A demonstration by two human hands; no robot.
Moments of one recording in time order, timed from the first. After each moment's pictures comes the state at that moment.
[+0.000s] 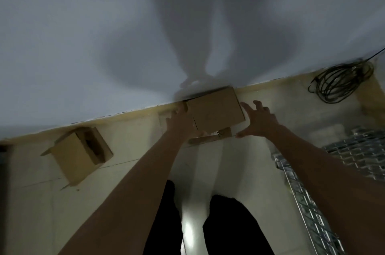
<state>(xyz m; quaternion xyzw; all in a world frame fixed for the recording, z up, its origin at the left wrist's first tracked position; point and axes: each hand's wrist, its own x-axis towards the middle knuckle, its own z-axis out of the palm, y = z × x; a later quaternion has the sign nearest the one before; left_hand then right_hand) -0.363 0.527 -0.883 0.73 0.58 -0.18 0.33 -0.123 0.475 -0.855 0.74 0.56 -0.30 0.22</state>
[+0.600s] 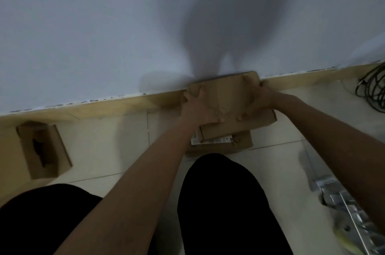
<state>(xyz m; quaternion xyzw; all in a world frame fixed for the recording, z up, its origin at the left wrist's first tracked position) -0.307 0.569 -1.114 0.71 0.59 -0.10 0.39 -0.093 0.563 -1.073 0.72 0.57 -0.37 0.14</state>
